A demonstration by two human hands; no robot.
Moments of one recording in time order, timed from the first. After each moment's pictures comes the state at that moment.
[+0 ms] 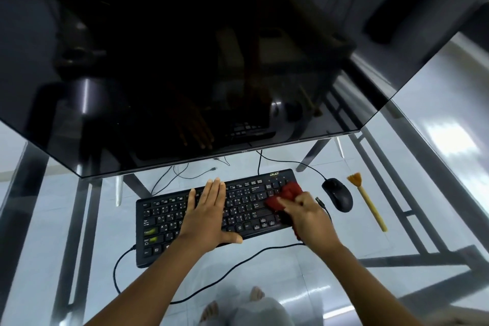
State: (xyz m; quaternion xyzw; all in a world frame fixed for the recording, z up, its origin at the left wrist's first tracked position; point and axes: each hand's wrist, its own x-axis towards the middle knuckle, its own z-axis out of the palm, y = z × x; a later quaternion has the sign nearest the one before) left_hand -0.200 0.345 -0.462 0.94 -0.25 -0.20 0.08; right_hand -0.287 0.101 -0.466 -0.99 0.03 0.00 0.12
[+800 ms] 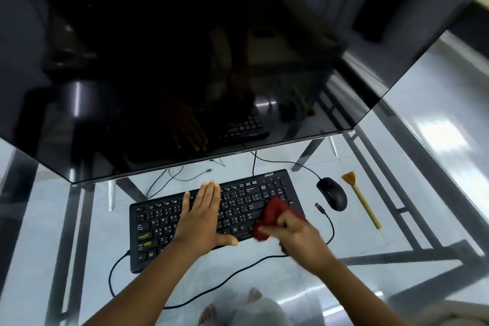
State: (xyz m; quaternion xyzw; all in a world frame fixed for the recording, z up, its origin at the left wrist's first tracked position) left_hand -0.200 0.345 -0.462 0.94 -0.25 -0.20 0.08; right_hand -0.308 0.125 -0.440 -0.97 -0.05 0.00 0.24
